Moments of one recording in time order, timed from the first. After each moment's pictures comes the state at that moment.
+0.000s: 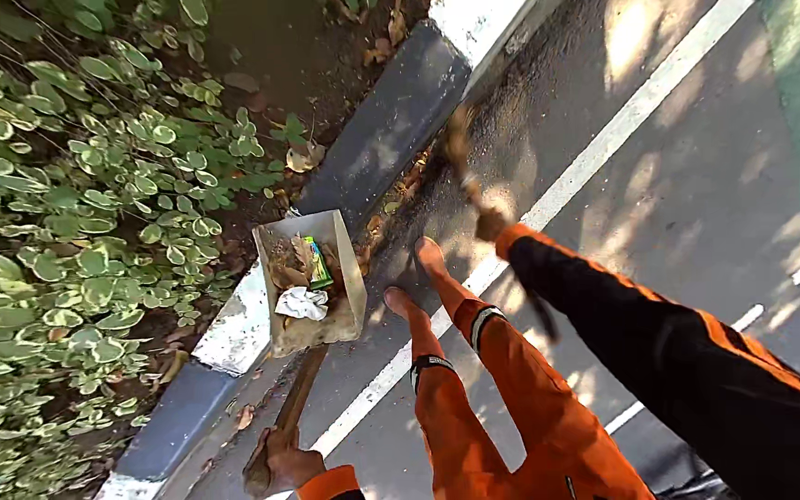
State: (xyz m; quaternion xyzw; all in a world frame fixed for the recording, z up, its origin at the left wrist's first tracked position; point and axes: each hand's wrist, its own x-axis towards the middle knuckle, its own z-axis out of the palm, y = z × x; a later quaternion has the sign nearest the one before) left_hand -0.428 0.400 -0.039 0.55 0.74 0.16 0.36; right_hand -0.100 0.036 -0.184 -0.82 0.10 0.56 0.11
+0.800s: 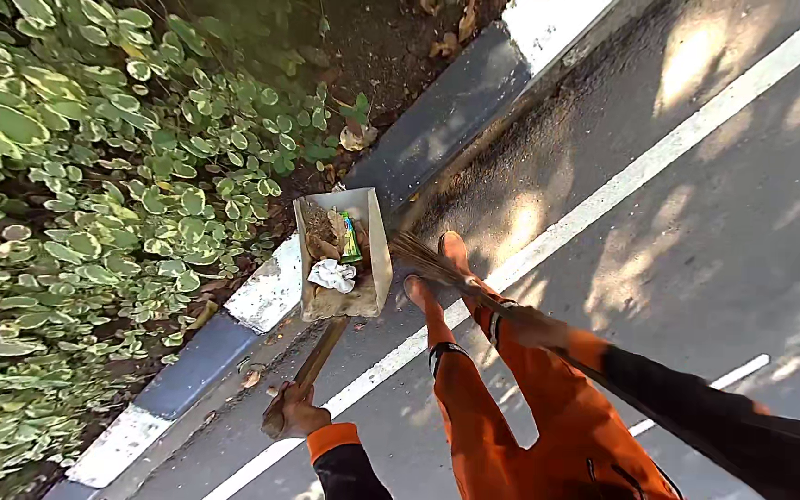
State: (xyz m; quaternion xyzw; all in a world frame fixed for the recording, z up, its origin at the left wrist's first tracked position) left_hand -0.435 0.440 -0.038 0.50 0.77 0.19 0.35; right_hand -0.208 0.051 -0.032 -0.66 -0.04 0.75 0.03
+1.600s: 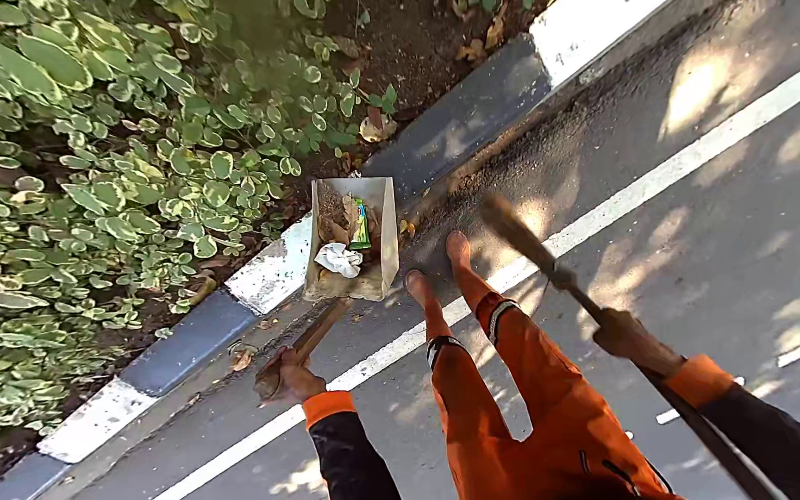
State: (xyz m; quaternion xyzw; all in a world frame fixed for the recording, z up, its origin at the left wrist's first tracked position) left_hand -0.413 0.460 -0.042 0.51 0.76 0.20 0.35; right_hand -0.170 -0.017 0.049 -0.75 0.10 0.65 -0.08
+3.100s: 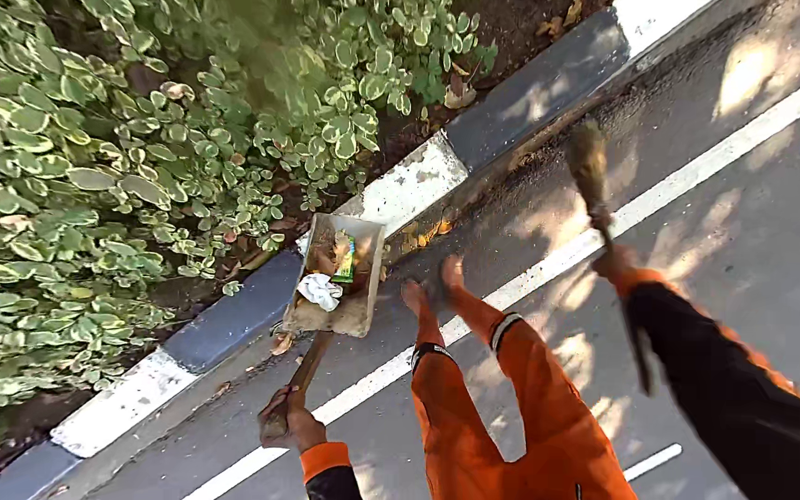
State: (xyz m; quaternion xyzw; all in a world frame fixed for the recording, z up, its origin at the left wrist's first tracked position) left_hand -0.750 0.661 -0.028 0.60 0.64 0.26 0.41; right_hand -0.330 0.163 -0.060 -0.84 0.16 0.51 -0.09
